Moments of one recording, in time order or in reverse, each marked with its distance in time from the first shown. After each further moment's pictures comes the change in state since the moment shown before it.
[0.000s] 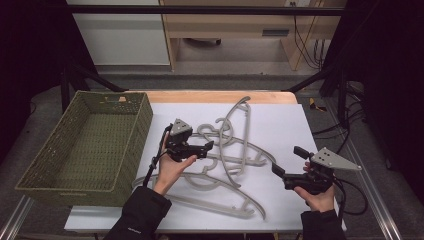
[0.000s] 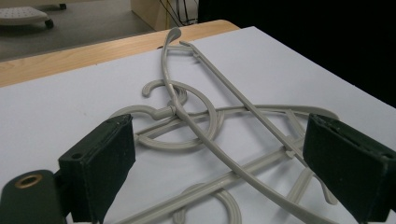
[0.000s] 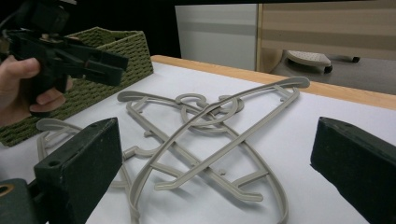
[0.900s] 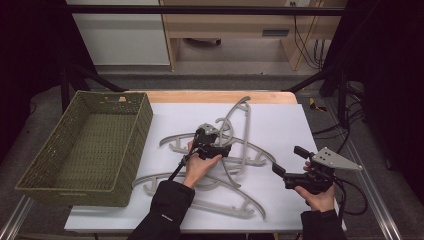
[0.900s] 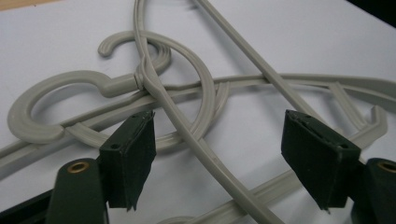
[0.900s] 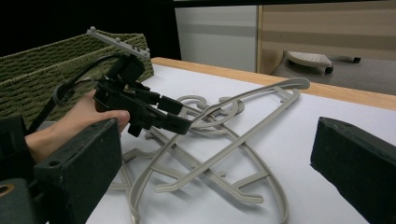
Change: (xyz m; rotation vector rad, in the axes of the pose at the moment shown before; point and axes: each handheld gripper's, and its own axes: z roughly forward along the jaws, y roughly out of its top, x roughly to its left) left arm -0.019 -0.025 0.097 0.163 0.057 -0.004; right arm -0.002 0.000 0.000 -0.008 0.006 0.007
